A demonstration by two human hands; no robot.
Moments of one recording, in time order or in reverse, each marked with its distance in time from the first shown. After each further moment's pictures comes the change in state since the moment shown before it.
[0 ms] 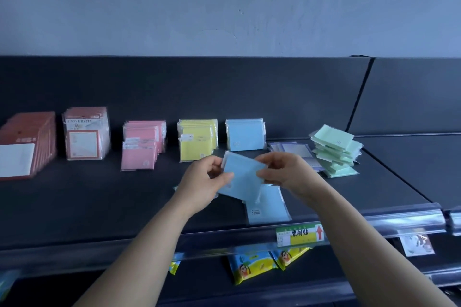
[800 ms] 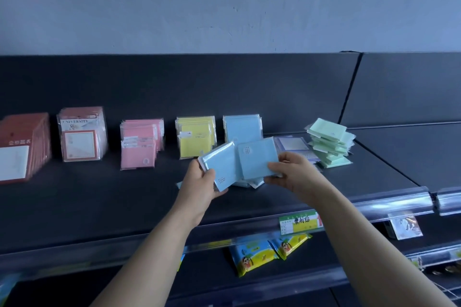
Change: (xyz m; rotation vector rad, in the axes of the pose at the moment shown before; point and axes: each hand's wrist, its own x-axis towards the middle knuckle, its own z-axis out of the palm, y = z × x) left_hand -0.008 -0.022 0.007 -0.554 0.071 -0.174; right_hand -0.009 0.012 0.007 0.224 0.170 0.152
